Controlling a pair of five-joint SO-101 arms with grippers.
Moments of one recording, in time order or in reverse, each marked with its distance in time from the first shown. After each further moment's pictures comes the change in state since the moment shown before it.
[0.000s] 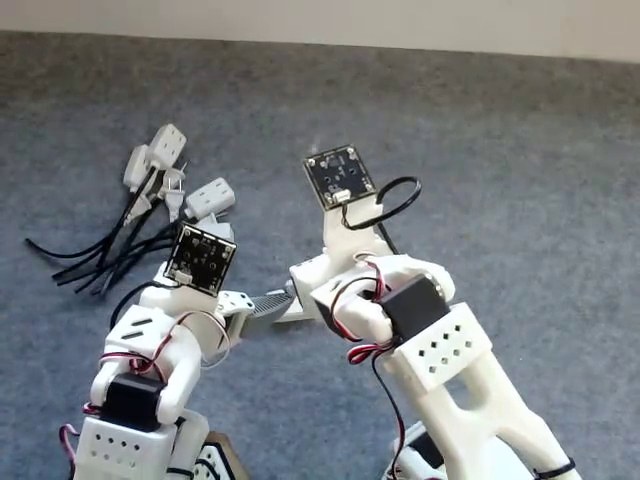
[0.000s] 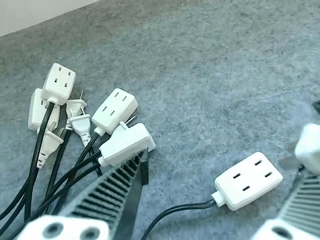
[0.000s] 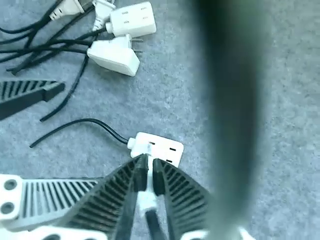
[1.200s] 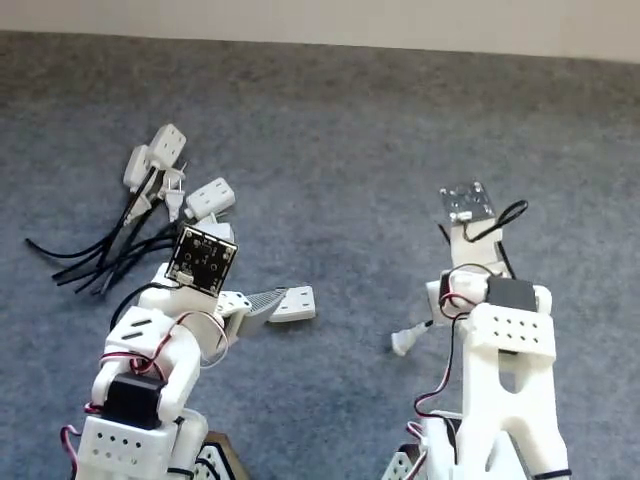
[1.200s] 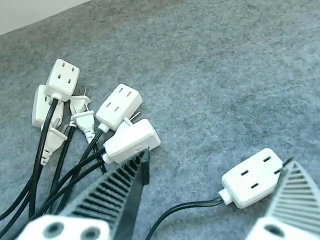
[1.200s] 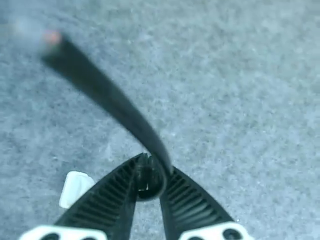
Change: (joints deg) left arm -0.6 0.0 2.2 -0.4 -1.8; right arm 43.3 0.2 22.3 -9.8 31.4
